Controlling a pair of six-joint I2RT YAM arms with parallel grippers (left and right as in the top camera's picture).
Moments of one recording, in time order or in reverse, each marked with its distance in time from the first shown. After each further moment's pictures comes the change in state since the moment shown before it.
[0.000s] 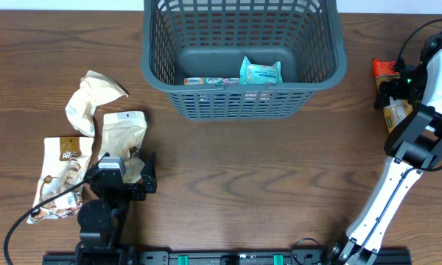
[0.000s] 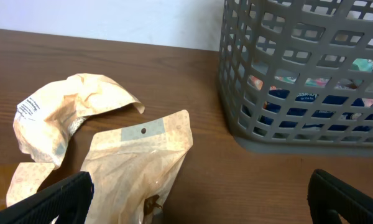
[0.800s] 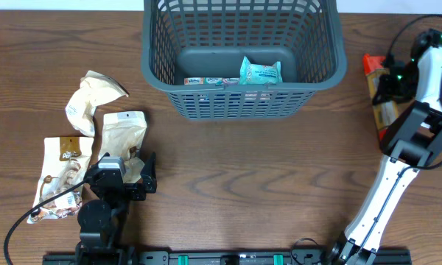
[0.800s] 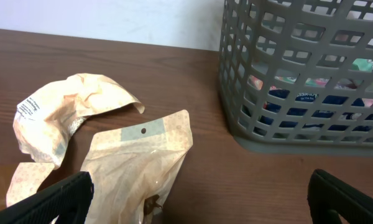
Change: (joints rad) left arm 0.000 0.000 0.000 0.000 0.000 0.000; right arm 0.063 -0.042 -0.063 0.035 -0.085 0.011
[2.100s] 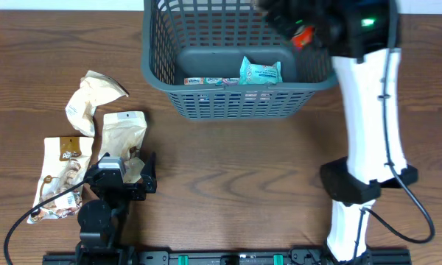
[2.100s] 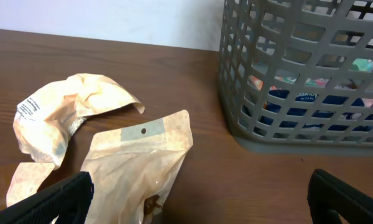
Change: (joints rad) left arm 0.000 0.000 0.000 0.000 0.000 0.000; right arm 0.812 -0.539 0.311 0.101 -0.065 -0.341
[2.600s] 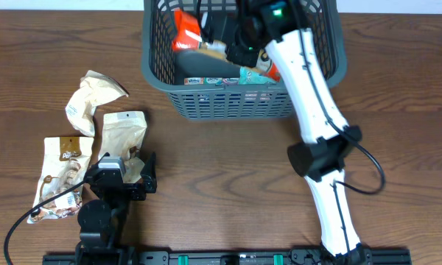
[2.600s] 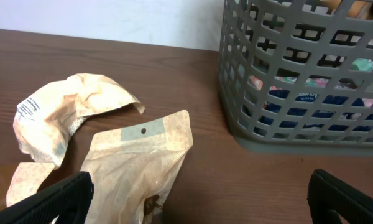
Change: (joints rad) left arm 0.000 0.000 0.000 0.000 0.000 0.000; right arm 0.056 0.346 -0.002 -0.140 0.034 -0.126
